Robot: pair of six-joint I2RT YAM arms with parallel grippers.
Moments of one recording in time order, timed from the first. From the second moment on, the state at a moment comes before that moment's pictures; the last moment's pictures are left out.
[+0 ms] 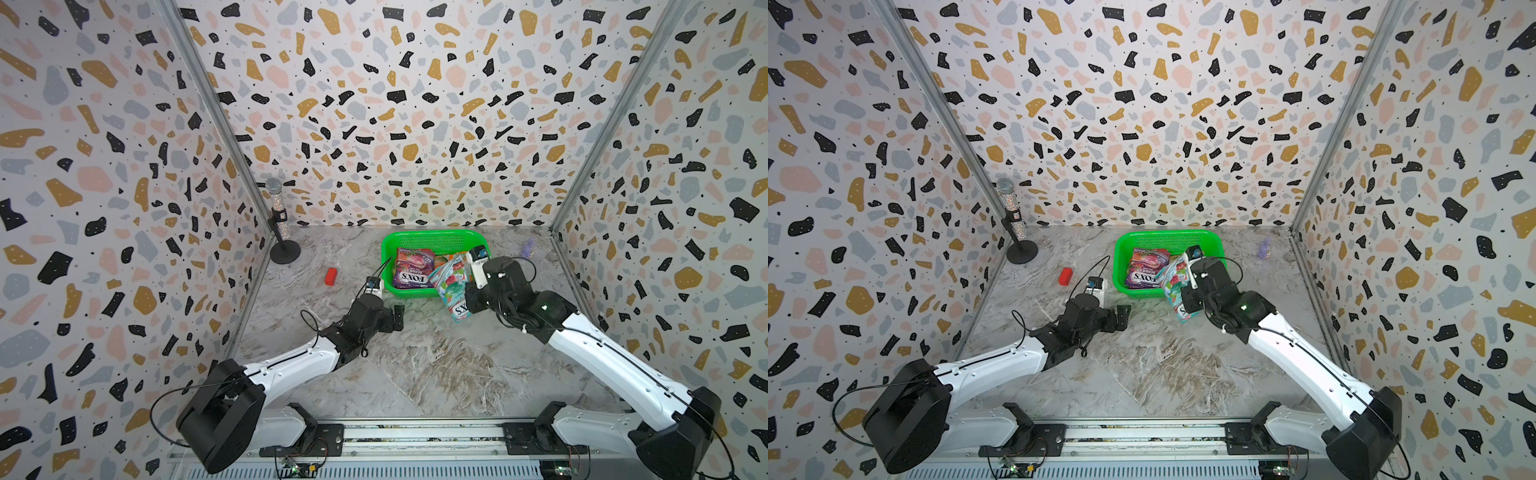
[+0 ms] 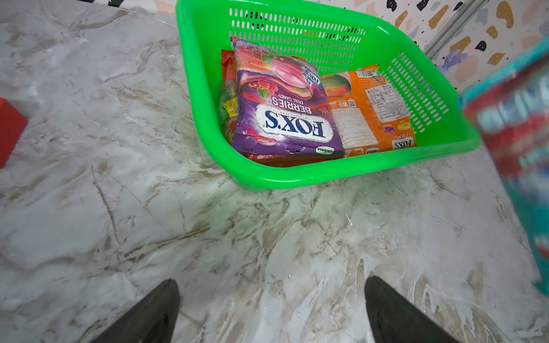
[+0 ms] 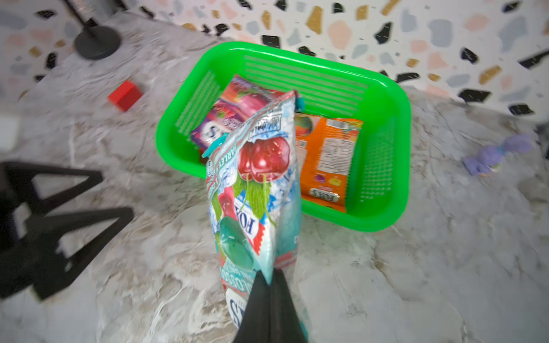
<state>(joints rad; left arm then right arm) -0.67 1.29 0.61 0.10 -0.18 -0.44 0.63 1.24 1.19 -0.63 0.20 0.23</state>
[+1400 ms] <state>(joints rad) -0.67 1.27 0.61 0.09 -0.25 -0.44 0.32 1.91 1.61 -0.62 -0.08 0.53</state>
